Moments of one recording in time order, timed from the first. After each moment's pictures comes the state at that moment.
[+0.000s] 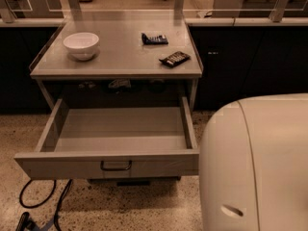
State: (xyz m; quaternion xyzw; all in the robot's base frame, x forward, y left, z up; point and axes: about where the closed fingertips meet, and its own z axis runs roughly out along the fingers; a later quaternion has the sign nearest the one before) arm 0.667 -0.241 1.118 -0.27 0.91 -0.11 0.30
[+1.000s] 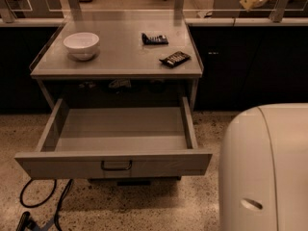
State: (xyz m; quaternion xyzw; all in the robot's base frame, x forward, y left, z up) arm 0.664 -0.271 1.068 -0.25 0.93 -0.05 0.27
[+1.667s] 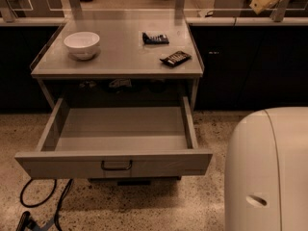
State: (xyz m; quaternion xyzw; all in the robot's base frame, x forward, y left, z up) arm 0.671 -0.304 1.059 -0.26 0.92 -0.07 0.28
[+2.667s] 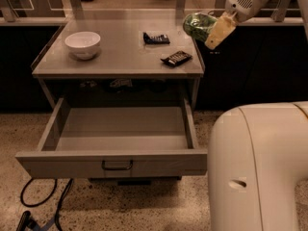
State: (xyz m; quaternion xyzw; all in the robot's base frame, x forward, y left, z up) arm 0.682 -0.194 0.962 -0.48 0.85 0.08 0.21
